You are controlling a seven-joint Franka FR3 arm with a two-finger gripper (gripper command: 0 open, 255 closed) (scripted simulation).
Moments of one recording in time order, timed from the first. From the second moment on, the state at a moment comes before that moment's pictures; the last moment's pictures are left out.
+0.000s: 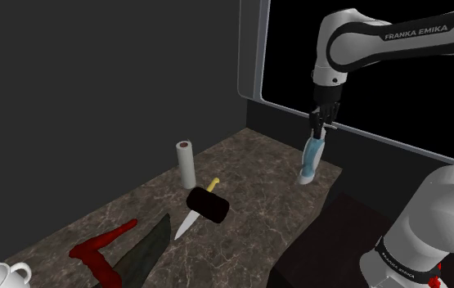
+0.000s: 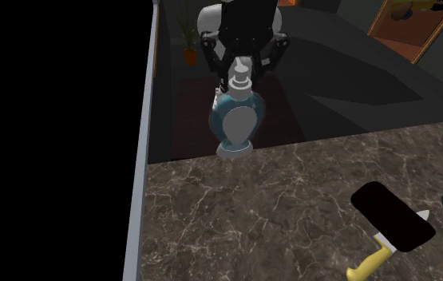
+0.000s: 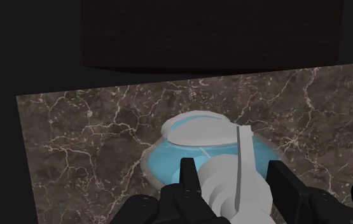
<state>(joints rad) -0.01 -0.60 -0.08 -2.42 -0.06 1.69 -0.03</state>
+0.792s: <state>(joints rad) -0.01 -0.60 -0.07 -2.25 -0.06 1.52 -0.04</state>
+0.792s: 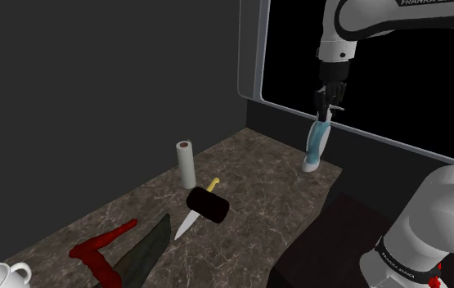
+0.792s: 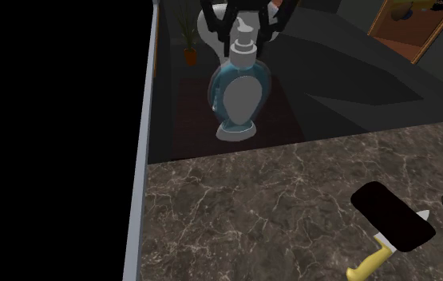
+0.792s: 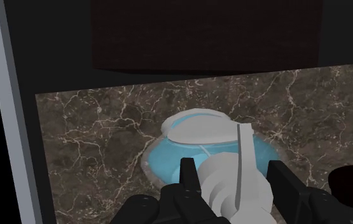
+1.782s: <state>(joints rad) -0.01 -0.54 -0.07 -2.00 -0.05 1.33 -0.04</state>
